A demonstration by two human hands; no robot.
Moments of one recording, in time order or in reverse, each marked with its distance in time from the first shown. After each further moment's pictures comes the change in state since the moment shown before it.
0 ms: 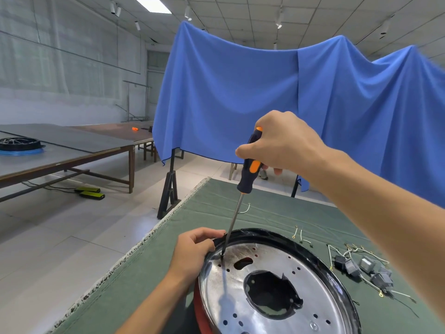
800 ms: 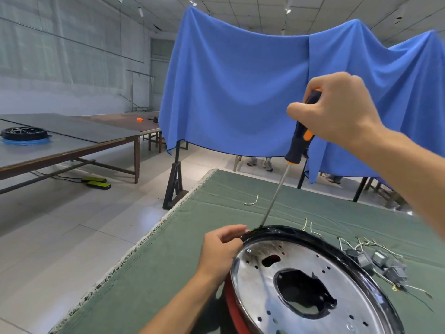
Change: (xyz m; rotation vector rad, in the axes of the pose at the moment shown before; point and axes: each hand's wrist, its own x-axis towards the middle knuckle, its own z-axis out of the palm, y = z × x) left_hand -0.005 -0.012 0.024 -0.047 -0.018 -0.053; right_hand 0.024 0.043 -0.008 0.122 0.419 -0.073
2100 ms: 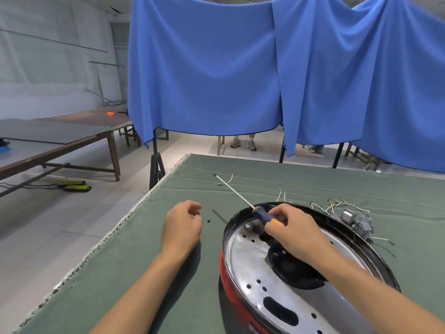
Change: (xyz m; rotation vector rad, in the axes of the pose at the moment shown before) left_hand 0.044 -0.030 -0.005 0.797 0.188 0.158; right_hand -0.202 0.092 0.066 0.313 -0.530 0.607
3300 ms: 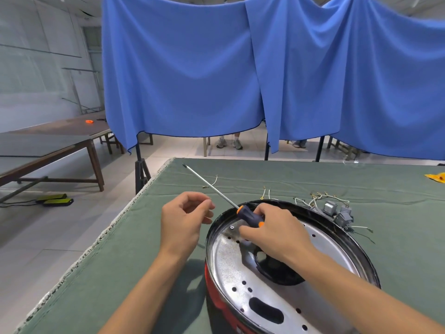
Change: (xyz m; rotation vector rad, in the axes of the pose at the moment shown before) left_hand -0.026 0.057 -0.006 -0.659 -0.059 0.137; right_hand -0.012 -0.015 0.000 -0.243 0.075 0.044
